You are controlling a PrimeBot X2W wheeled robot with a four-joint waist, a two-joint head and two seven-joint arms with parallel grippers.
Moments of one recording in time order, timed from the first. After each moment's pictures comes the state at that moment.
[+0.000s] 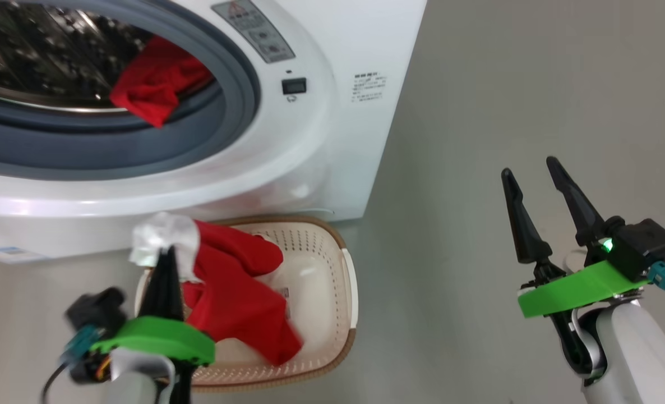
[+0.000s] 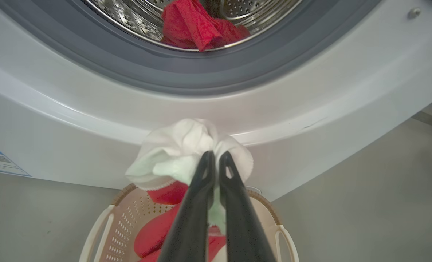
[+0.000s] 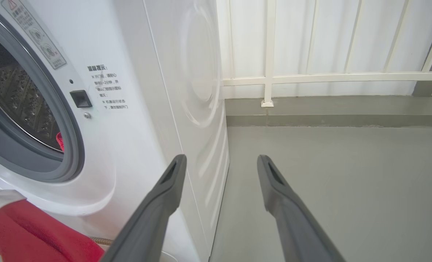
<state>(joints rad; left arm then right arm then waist) -0.30 0.04 -0.08 0.45 -0.47 0.03 -0.26 -0.28 -0.12 0.08 0.20 0.33 0.12 -0.26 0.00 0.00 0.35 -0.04</state>
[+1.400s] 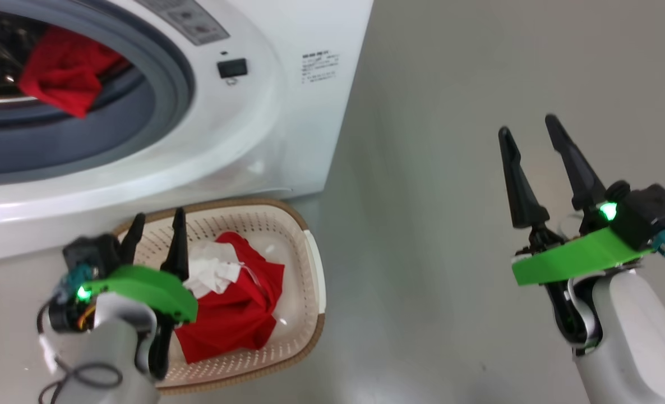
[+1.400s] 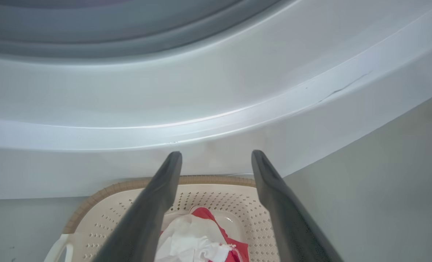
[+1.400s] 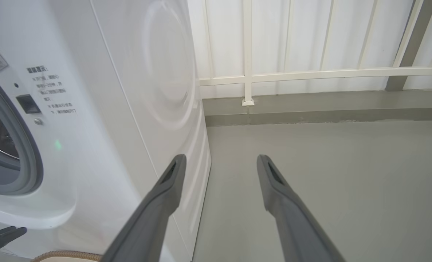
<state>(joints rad) -0.61 0.07 -0.09 0.86 -0.41 -0.08 -0.25 -0.38 -0.10 0.08 0.21 0.35 0.12 -0.26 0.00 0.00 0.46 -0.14</state>
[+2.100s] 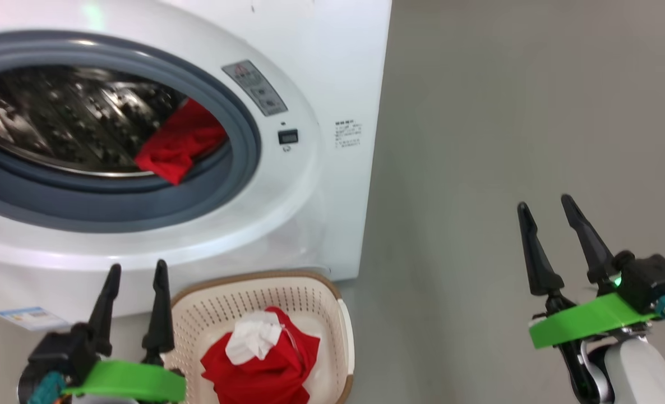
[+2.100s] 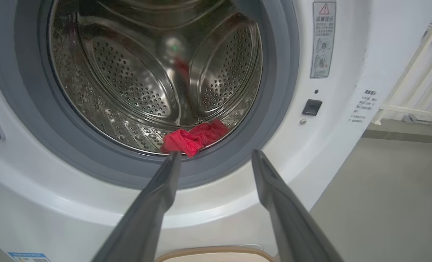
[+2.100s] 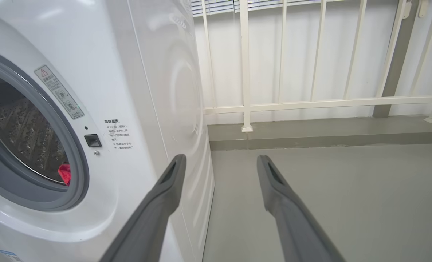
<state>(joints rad) -0.16 0.04 0.07 0.26 -0.26 -0.09 -0.25 -0.18 -0.09 0.02 0.20 0.32 0.12 -0.26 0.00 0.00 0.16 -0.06</state>
